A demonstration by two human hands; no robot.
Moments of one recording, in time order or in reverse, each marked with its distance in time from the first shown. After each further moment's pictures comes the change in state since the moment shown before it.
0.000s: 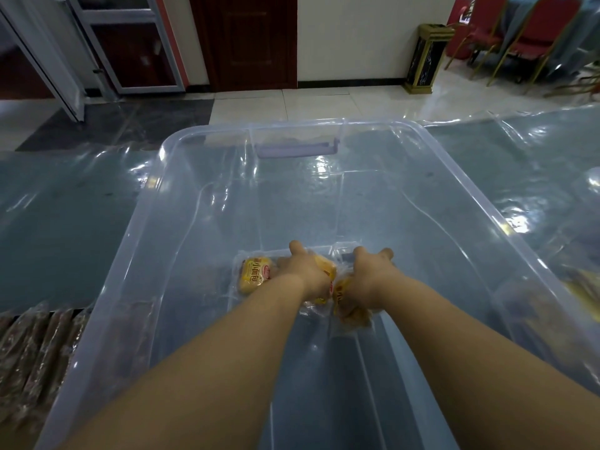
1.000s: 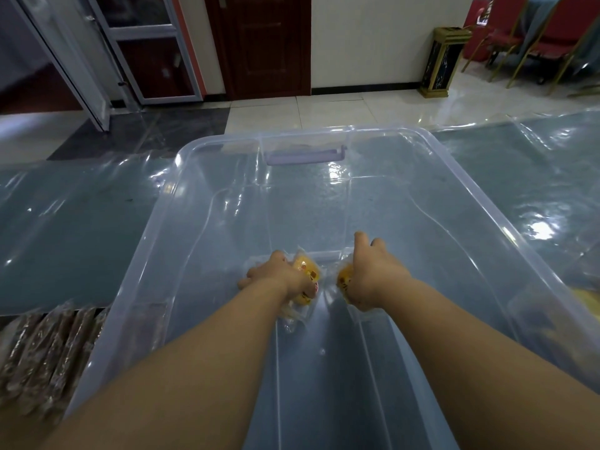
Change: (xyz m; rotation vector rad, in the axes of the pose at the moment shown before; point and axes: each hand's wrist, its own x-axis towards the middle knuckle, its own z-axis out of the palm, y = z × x) left_hand 0.006 -0.032 -0.021 0.004 0.078 -0.183; right_hand -0.006 -0.011 -0.005 -0.064 0.158 -0.151
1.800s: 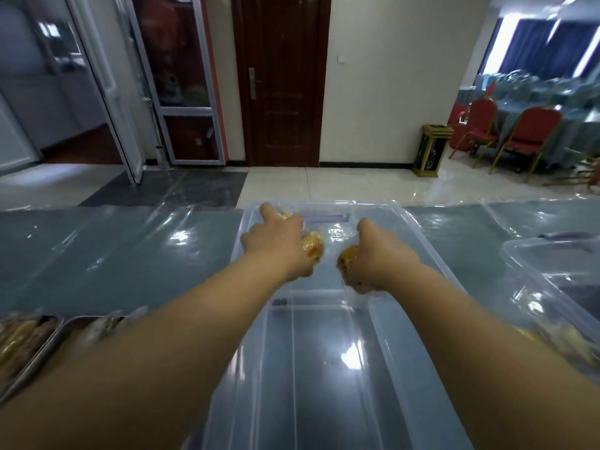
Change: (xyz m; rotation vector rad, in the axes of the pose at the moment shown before) left_hand -0.174 0.003 -0.125 0.354 0.552 0.484; right_hand -0.133 -0.058 -0.110 0.046 0.275 -0.139
